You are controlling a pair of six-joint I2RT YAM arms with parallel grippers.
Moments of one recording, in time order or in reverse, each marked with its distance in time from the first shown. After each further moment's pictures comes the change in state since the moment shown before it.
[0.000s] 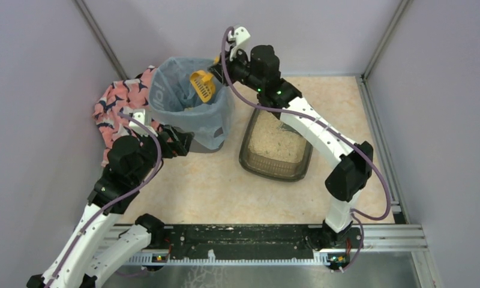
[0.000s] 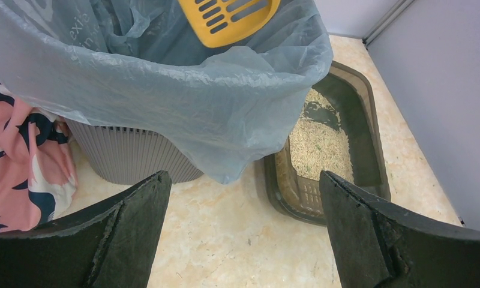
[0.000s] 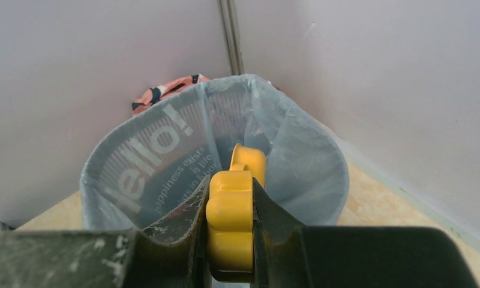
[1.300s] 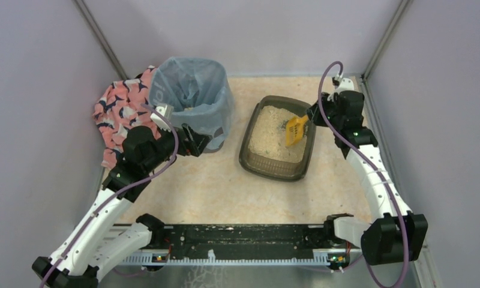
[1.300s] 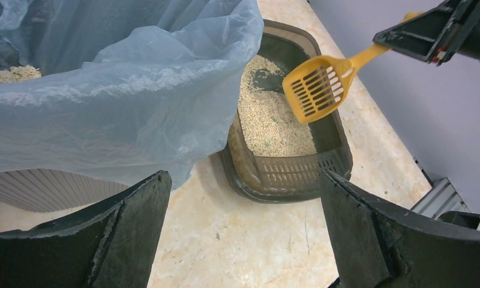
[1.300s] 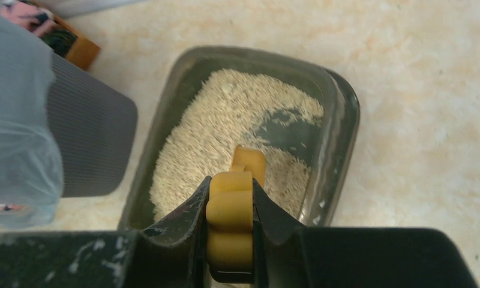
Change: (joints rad) left arm 0.000 0.127 -0.034 0.149 0.264 0.019; right arm -0.606 -0.658 -0.838 -0.209 0.022 0.219
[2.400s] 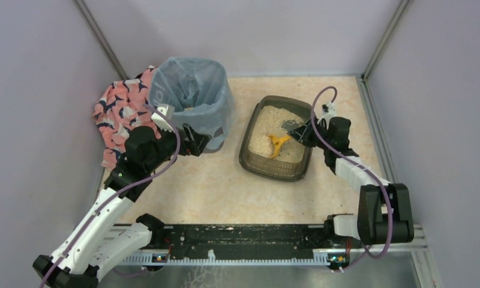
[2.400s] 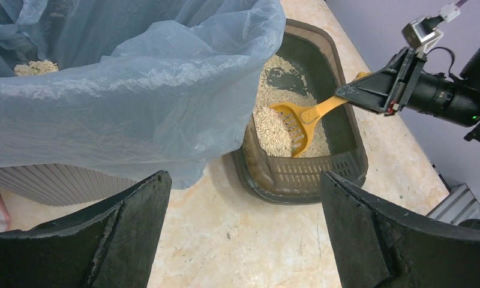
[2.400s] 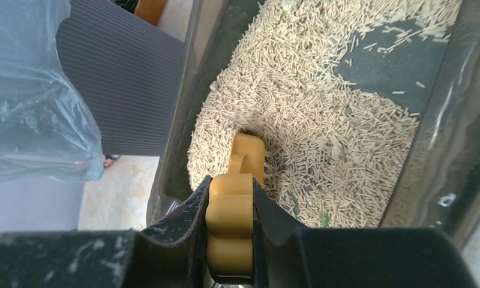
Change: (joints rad) left arm 0.000 0.009 -0.015 0.004 -0.035 0.015; right arm -0.029 0.122 -0.431 0.532 -0.318 0.272
